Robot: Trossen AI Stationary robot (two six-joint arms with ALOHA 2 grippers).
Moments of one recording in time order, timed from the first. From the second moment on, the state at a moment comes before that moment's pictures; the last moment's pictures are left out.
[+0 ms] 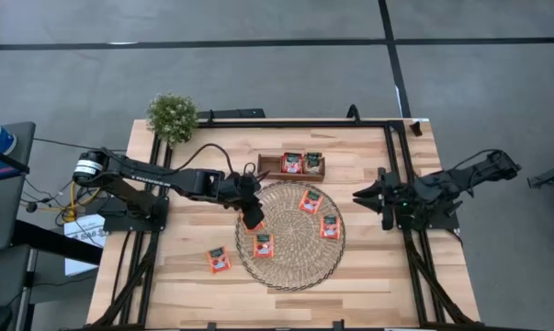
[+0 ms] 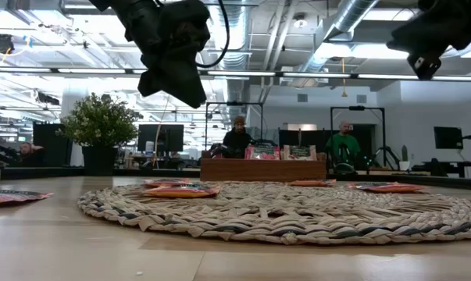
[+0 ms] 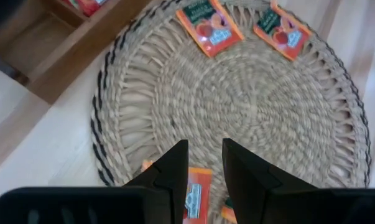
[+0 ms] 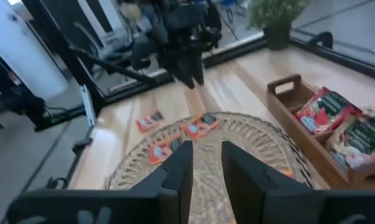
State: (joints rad) left arm -0.06 1.48 1.01 -0.39 -0.15 -0.60; right arm 0.38 0.34 0.36 -0.27 0.39 0.39
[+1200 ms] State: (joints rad) left arm -0.05 1.59 1.01 -0.52 -0.07 -0.74; right arm 0.21 0.13 0.30 -0.36 0.39 0.29
